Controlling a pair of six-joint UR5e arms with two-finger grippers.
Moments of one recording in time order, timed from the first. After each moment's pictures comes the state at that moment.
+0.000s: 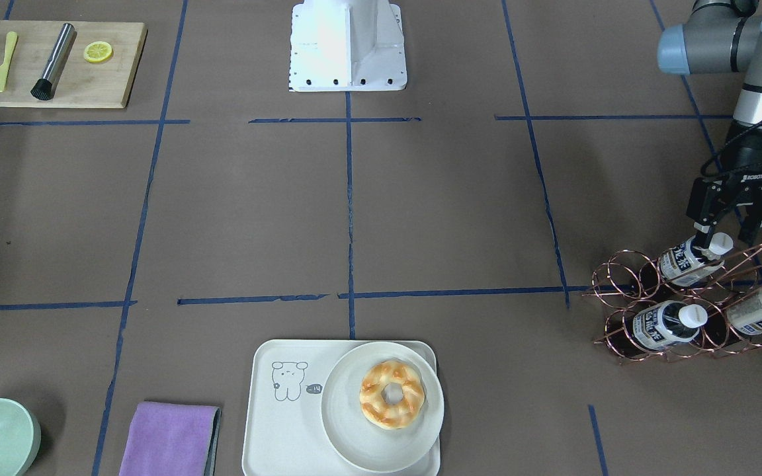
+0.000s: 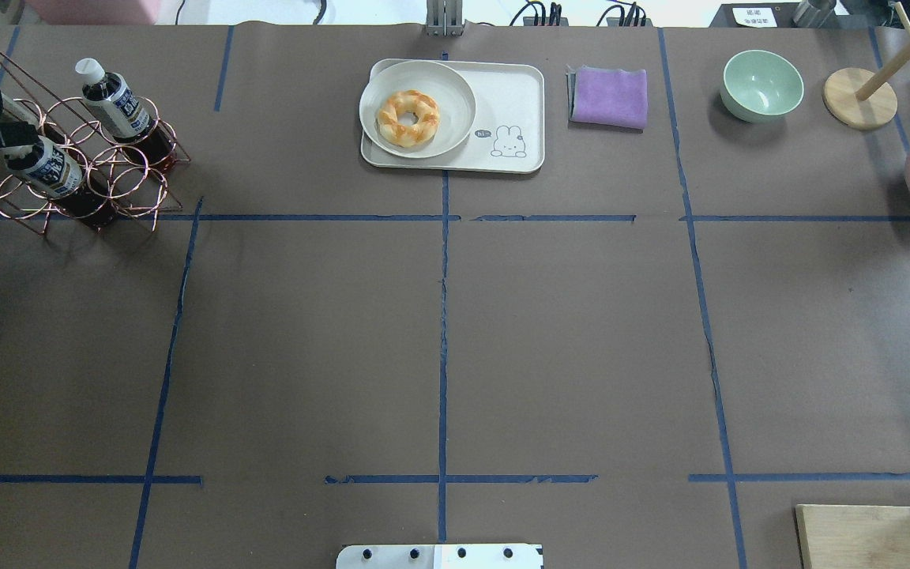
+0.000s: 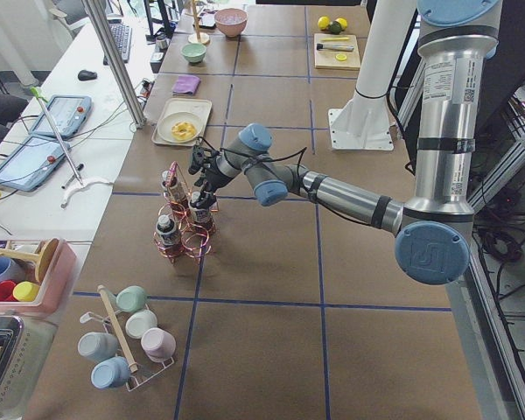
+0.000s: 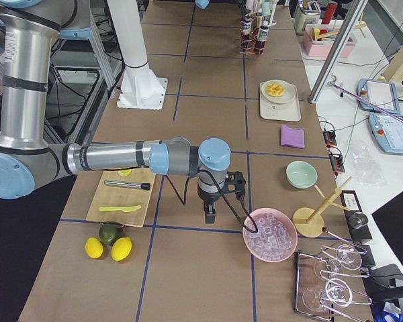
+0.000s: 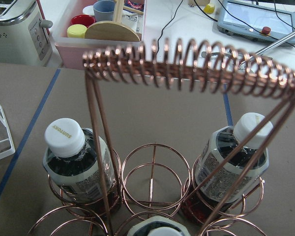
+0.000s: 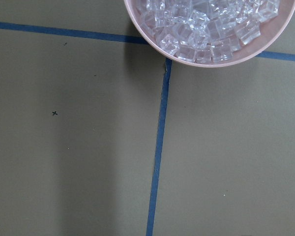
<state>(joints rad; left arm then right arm) -1.02 -1.57 -1.82 -2.30 -1.69 -1.02 1.55 -1.74 1.86 -1.71 2.32 -0.10</state>
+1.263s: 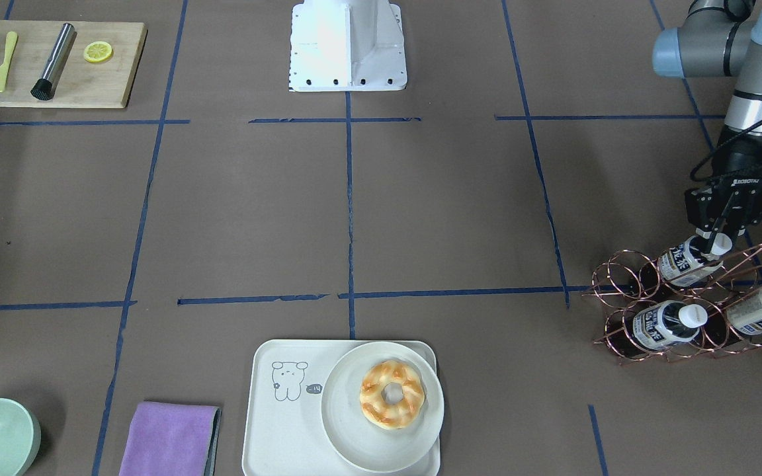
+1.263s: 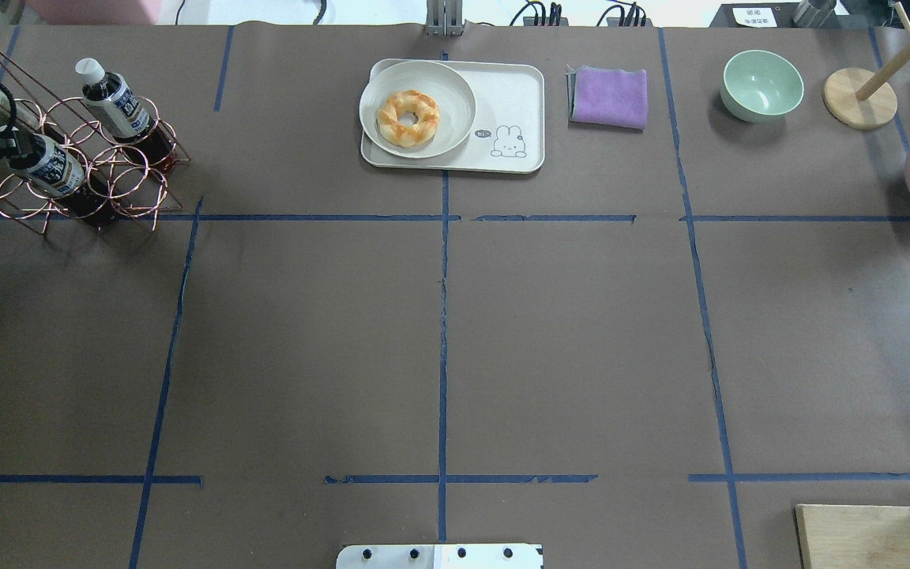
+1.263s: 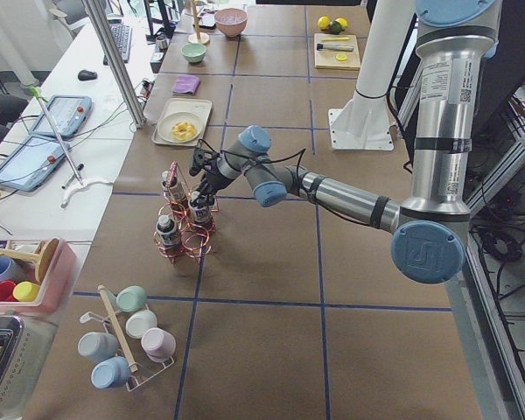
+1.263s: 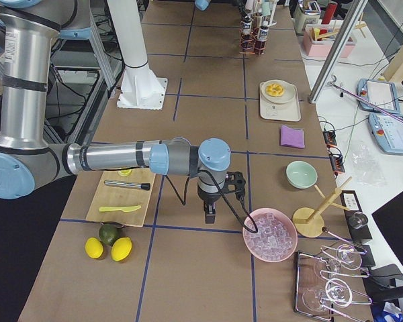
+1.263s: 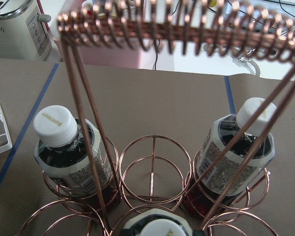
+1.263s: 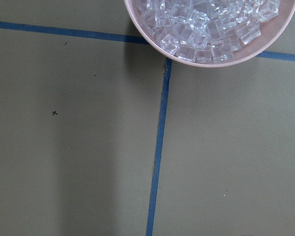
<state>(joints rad) -1.01 -1.58 -1.81 -2.30 -1.69 -0.98 1.55 -1.74 1.86 -1.71 2.32 -0.10</state>
